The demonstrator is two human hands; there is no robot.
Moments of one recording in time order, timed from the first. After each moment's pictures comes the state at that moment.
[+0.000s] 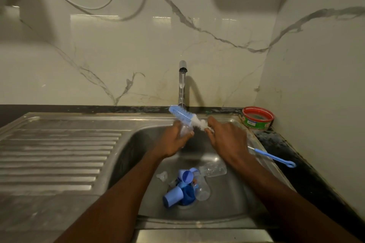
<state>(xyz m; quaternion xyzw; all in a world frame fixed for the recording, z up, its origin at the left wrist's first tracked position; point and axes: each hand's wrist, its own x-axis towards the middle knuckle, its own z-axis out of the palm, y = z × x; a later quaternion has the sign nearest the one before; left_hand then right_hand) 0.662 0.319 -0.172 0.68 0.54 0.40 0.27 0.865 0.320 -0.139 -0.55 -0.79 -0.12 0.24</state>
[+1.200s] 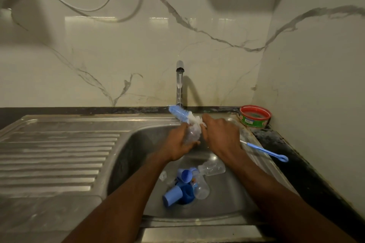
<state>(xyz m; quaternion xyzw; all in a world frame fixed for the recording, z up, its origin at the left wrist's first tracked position) 0.675 0.325 -0.177 0.74 0.55 0.35 0.17 0.850 0.317 -0.126 -0.57 -0.78 -0.13 0.21</state>
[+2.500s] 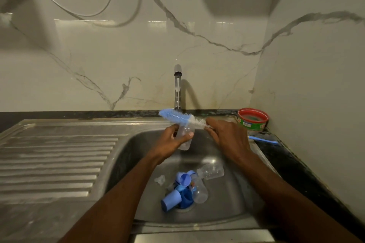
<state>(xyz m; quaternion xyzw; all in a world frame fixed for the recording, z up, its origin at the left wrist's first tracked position) 0.664 0.323 -0.175 0.60 0.50 0.47 0.41 0.886 0.326 -0.132 -0.46 -0.82 -0.11 0.32</state>
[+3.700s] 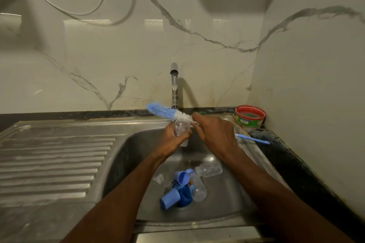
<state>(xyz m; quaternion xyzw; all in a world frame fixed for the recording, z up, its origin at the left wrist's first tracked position) 0.684 0.325 -0.172 0.57 0.49 0.51 0.41 0.856 0.319 -0.121 -0.48 -0.82 -0.13 0.28</state>
